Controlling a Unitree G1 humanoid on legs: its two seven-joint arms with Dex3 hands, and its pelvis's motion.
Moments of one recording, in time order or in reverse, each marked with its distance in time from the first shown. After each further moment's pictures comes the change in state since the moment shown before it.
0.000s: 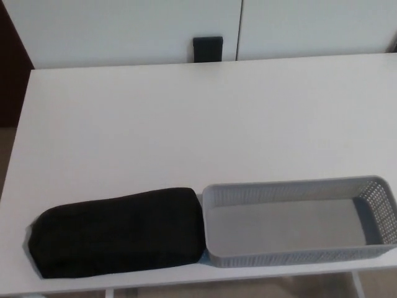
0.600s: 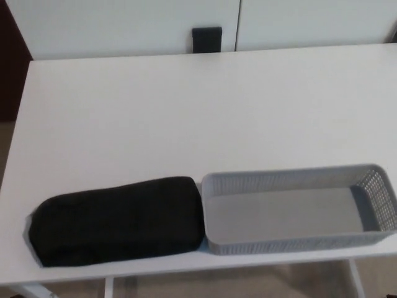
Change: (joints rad) left_arm -0.145 -0.204 0.234 0.280 -0.168 -0.058 -0.037; right_arm -0.013 0.000 0.009 -0.012 -0.002 0.002 0.000
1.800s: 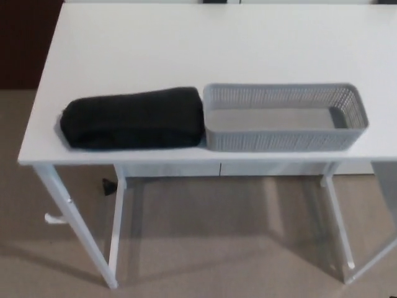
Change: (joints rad) left_arm 0.007 -0.023 0.042 0.039 -0.025 -0.006 -0.011; right_arm 0.013 0.001 -0.011 0.006 0.002 -0.015 -0.006
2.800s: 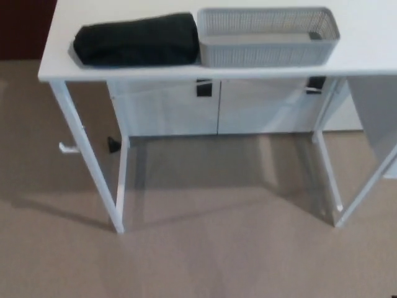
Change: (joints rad) left_arm 0.024 -0.015 0.013 -0.025 -0.003 0.025 -0.010; right_arm 0.007 0.003 -0.006 0.004 0.016 -0.010 -0.009
